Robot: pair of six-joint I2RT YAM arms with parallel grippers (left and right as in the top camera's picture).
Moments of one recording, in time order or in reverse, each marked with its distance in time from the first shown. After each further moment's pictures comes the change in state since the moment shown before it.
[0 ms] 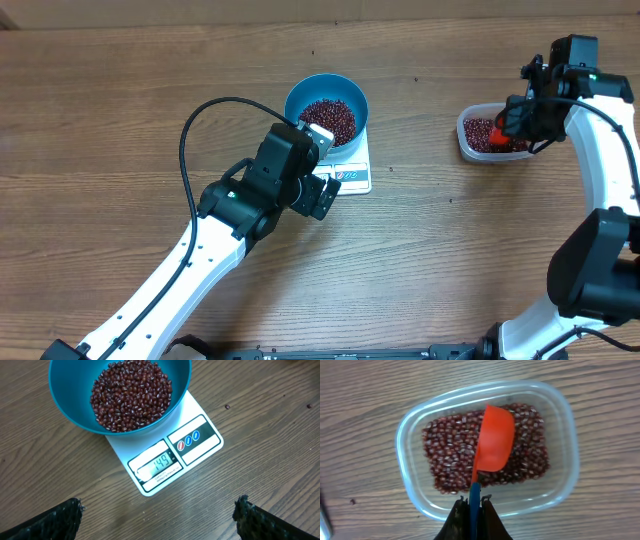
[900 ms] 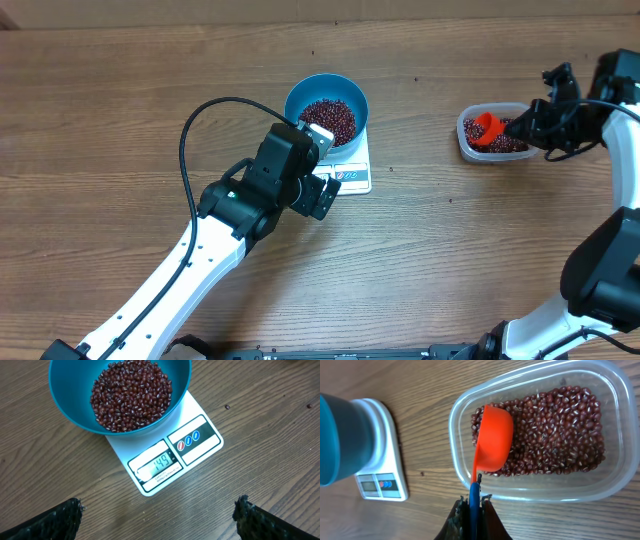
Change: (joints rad) left arm 0.000 0.000 0.000 0.000 0.000 0.000; right arm -0.175 0.003 0.000 -0.082 -0.436 -0.116
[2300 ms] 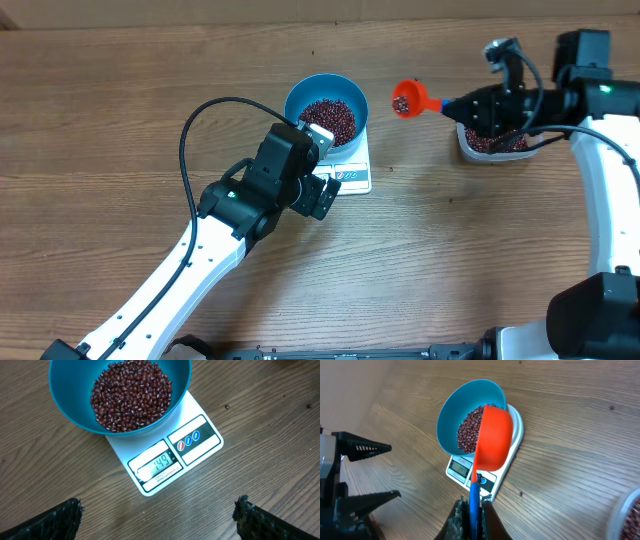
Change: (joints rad) left arm 0.000 0.000 0.000 0.000 0.000 0.000; right arm 0.260 -0.194 0.000 0.039 -0.293 -0.179
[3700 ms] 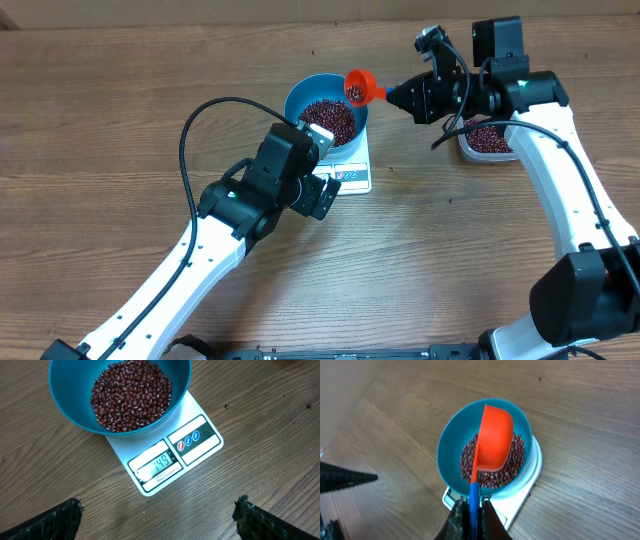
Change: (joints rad) left arm 0.000 0.000 0.000 0.000 0.000 0.000; right arm 0.232 0.087 0.000 0.285 0.145 0.186
